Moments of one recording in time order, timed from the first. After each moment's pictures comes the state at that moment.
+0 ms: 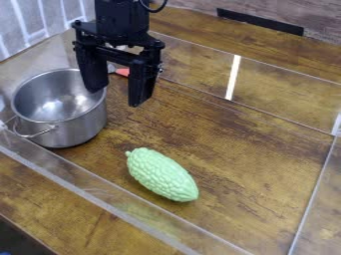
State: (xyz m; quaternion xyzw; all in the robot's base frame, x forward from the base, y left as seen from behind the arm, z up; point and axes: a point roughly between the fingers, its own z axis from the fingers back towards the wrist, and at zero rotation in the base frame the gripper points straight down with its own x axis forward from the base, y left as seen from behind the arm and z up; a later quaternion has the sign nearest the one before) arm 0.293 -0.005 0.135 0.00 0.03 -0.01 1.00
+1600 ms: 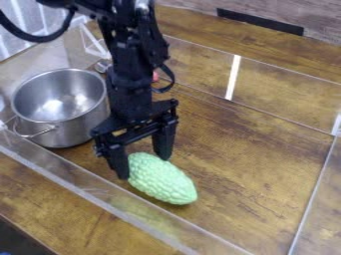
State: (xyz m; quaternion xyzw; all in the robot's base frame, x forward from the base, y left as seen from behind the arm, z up) arm 0.286 -0.031 0.050 -0.02 0.03 0.55 0.84
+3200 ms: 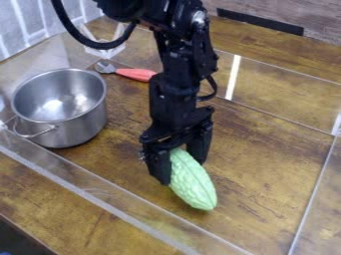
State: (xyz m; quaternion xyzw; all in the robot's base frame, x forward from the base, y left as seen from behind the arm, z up) arm 0.315 -0.066 0.035 0.00 0.03 0.56 0.83
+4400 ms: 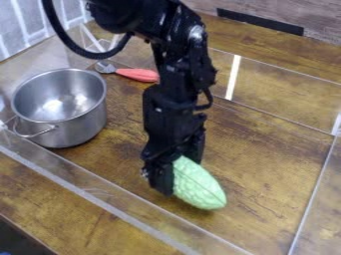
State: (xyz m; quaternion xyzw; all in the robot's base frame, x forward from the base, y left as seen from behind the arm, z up) arm 0.302 -0.069 0.039 0.01 0.02 0.64 0.77
